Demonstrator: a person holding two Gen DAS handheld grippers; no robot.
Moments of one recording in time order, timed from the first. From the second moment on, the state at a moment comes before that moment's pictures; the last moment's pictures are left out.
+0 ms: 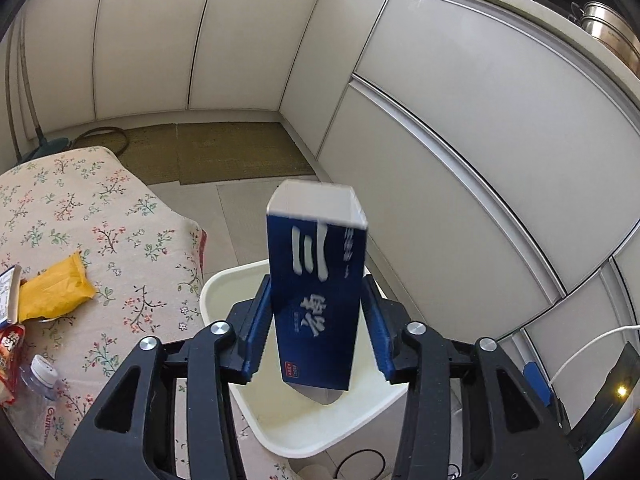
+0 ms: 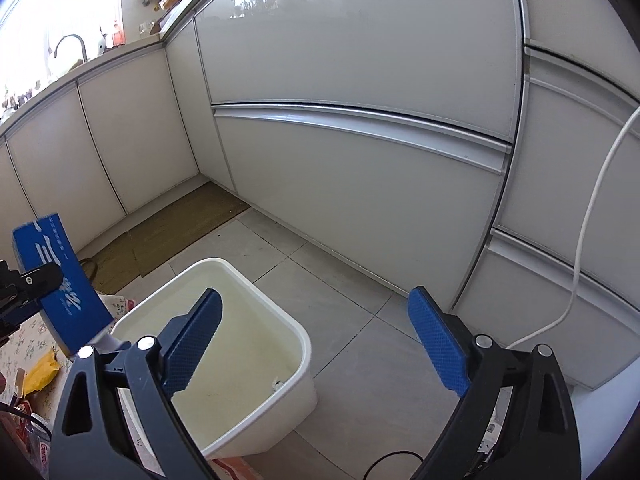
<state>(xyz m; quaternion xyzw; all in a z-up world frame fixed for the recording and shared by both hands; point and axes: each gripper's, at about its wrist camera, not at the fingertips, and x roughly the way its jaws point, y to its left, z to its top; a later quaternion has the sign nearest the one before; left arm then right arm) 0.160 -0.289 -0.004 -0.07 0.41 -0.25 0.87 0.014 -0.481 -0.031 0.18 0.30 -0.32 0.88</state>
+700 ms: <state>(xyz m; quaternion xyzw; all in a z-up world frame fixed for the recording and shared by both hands) 0.147 -0.189 0.001 -0.07 0.41 -0.13 0.90 0.063 -0.400 -0.015 0.16 0.33 -0.20 0.91</state>
